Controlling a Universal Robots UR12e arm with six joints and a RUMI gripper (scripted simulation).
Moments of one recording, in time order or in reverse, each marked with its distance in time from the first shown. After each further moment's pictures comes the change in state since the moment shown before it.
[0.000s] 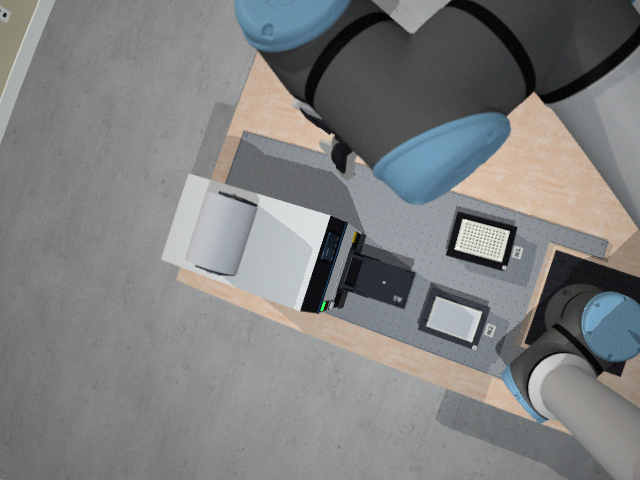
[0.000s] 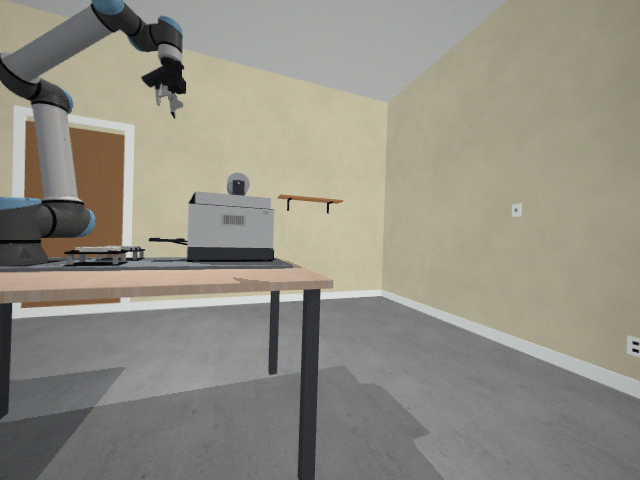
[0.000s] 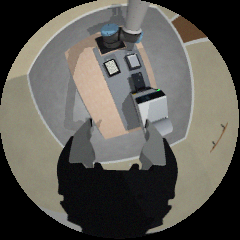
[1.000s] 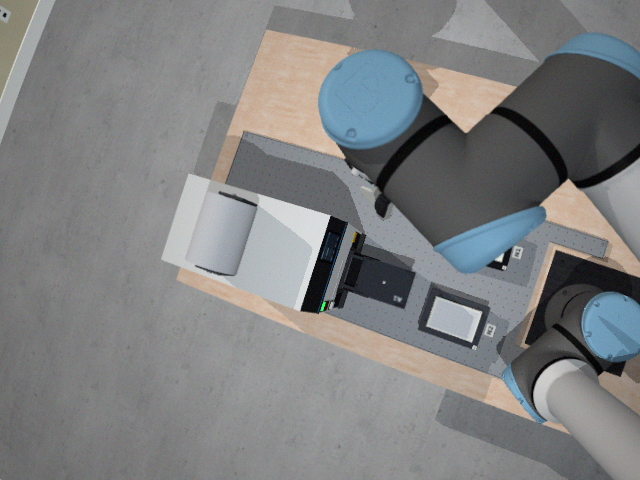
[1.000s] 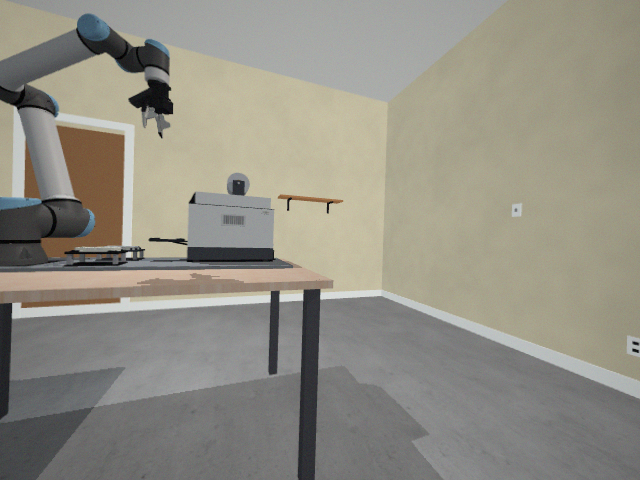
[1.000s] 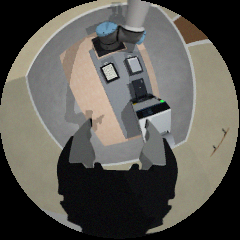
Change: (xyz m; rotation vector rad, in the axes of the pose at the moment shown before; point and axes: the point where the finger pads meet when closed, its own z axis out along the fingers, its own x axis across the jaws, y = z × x) arm 0.008 -0.063 0.090 0.001 -0.003 0.000
